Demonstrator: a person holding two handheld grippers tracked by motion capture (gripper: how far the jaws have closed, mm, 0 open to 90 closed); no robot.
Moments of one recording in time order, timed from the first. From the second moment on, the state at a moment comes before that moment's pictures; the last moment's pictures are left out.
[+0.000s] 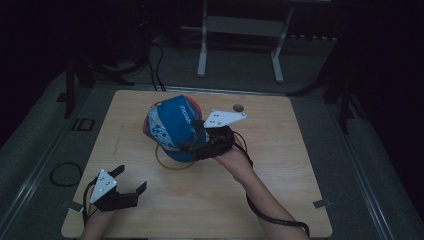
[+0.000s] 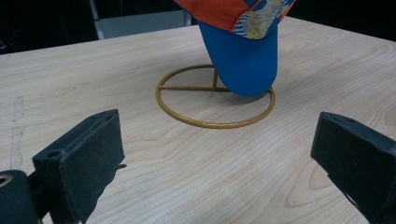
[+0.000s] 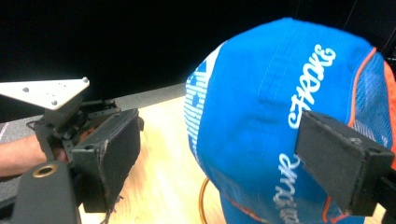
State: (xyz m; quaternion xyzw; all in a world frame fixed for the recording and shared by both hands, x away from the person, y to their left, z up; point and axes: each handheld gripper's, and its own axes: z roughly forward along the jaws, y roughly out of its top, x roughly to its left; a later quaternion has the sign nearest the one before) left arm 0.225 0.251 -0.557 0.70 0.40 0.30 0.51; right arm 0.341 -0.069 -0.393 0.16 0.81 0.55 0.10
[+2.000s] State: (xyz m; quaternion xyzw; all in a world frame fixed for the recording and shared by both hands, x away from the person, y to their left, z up) left arm 0.227 0.249 -0.560 0.71 0.40 0.29 0.51; right arm 0.313 -0.182 -0.550 0.21 0.84 0.50 0.06
